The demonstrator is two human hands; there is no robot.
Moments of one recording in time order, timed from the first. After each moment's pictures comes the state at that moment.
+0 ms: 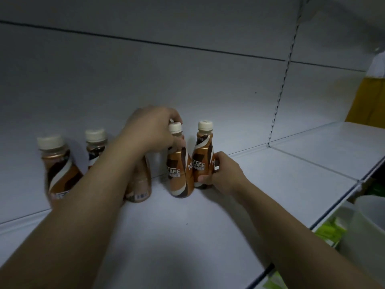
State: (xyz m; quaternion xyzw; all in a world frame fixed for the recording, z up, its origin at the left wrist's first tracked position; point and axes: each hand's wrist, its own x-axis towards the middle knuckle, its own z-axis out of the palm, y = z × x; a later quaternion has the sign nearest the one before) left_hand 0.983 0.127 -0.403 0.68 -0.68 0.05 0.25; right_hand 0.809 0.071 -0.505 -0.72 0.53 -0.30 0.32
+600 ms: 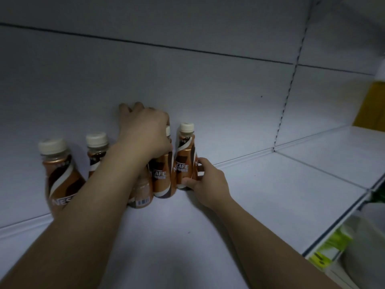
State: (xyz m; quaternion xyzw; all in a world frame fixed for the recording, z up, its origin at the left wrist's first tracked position) left_hand 0.989 0.117 -0.405 0.76 -0.60 0.25 0.10; right_hand 0.851 0.073 -0.524 -0.74 0.50 -0.35 0.29
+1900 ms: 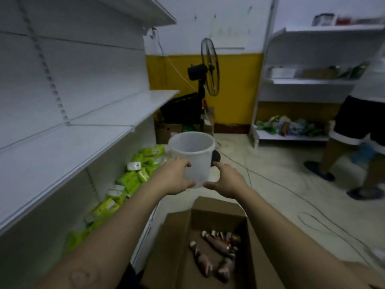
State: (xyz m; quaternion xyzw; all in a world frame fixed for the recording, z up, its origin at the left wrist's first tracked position) left_hand 0.538 0.246 -0.575 0.33 -0.93 -0.11 0.09; right_hand 0.392 0.347 -0.610 -0.45 0.86 -0.23 0.08
